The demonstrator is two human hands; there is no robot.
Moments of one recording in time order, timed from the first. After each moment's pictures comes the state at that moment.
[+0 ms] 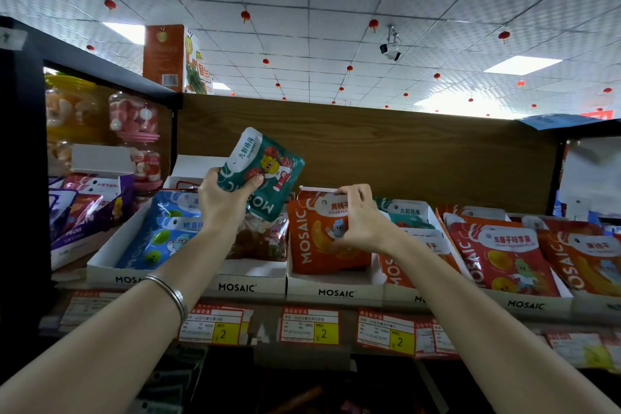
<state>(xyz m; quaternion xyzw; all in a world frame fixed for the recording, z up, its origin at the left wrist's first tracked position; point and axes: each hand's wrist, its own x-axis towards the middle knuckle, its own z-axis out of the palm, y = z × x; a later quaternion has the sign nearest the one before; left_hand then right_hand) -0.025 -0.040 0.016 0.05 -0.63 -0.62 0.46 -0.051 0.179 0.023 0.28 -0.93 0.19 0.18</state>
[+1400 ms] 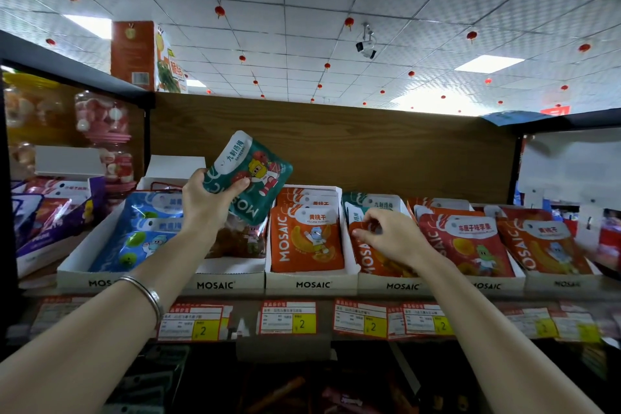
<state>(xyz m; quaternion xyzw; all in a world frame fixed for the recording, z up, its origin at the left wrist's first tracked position) -0.023 -0.034 0.016 0.03 -0.67 -0.60 0.42 -0.045 0.250 0.001 0.20 -0.93 0.15 0.25</state>
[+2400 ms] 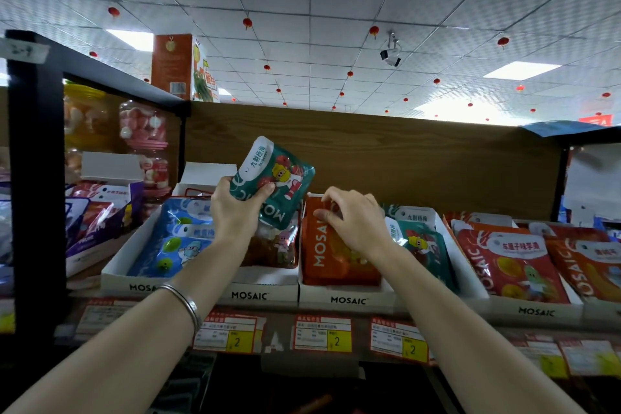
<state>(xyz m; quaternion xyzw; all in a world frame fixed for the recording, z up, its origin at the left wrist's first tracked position) -0.018 -0.037 0.016 0.05 -0.65 -0.61 0.46 -0.046 0.148 0.025 0.32 -0.86 0.18 0.36</state>
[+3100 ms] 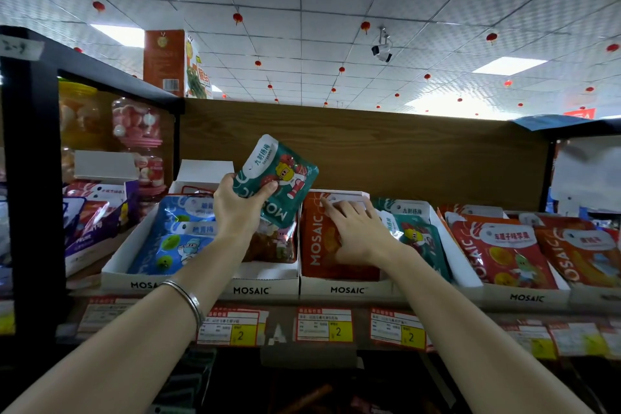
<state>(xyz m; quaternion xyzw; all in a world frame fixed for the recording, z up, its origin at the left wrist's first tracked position) -0.020 -0.037 0.015 0.04 -0.66 -0.60 0.44 -0.055 0.160 0.006 0.27 -0.94 -0.03 0.22</state>
